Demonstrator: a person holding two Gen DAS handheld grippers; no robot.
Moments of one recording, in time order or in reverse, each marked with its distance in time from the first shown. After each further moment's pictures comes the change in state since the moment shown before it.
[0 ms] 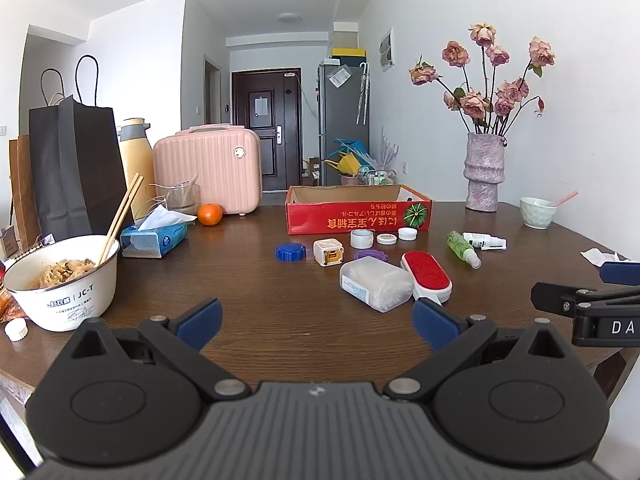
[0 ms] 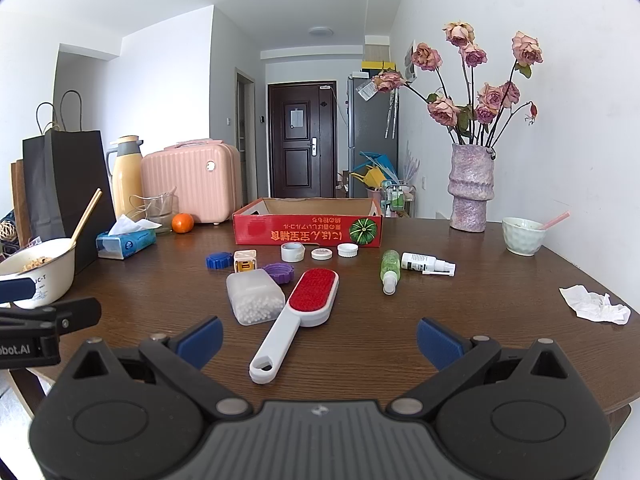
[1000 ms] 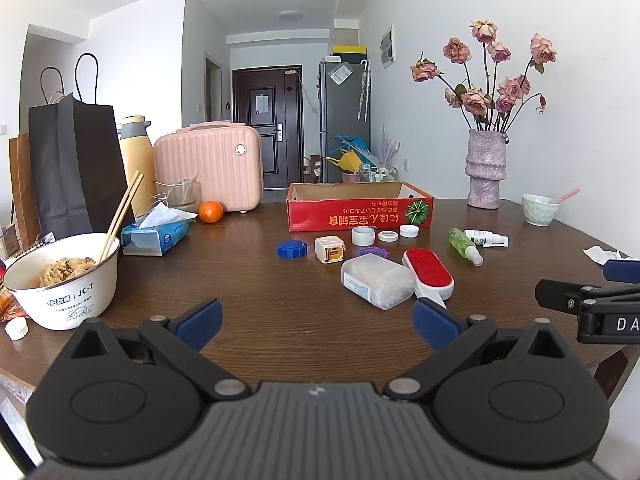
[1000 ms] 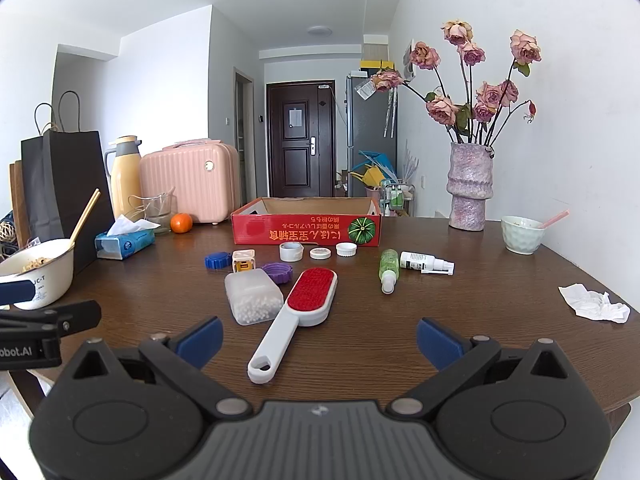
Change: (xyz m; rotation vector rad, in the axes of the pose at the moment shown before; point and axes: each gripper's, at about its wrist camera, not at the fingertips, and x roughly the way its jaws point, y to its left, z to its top) left arm 0.003 0.002 -0.003 -0.002 0.004 0.000; right arm 0.000 0.000 0.000 0.002 0.001 0.001
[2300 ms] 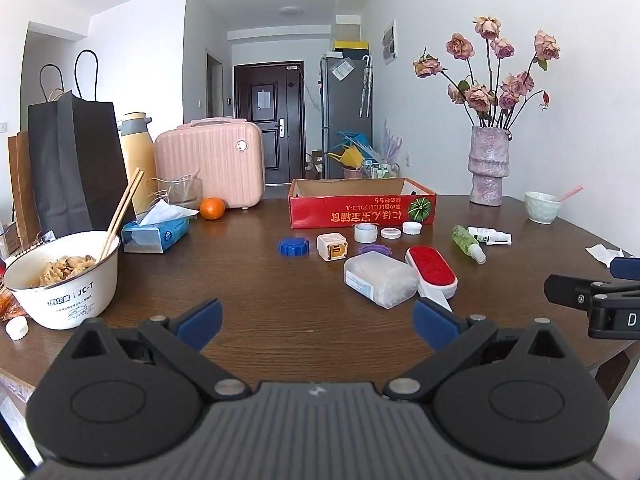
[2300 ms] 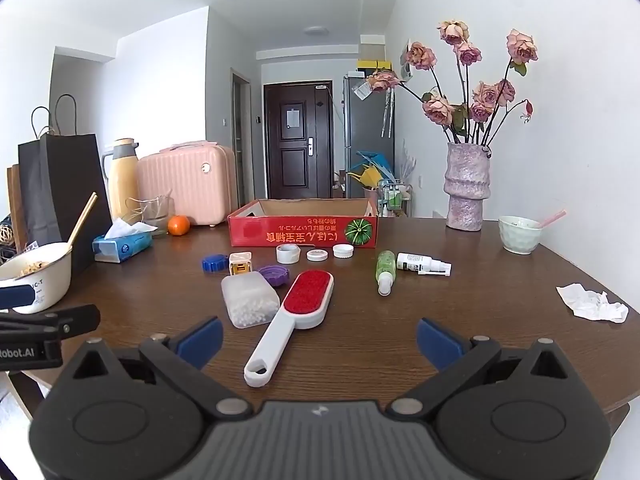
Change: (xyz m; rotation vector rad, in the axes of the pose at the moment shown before) left arm 0.004 0.000 0.000 0.003 0.006 0.006; right arm -0.002 -0.003 0.001 0.003 -0.001 0.001
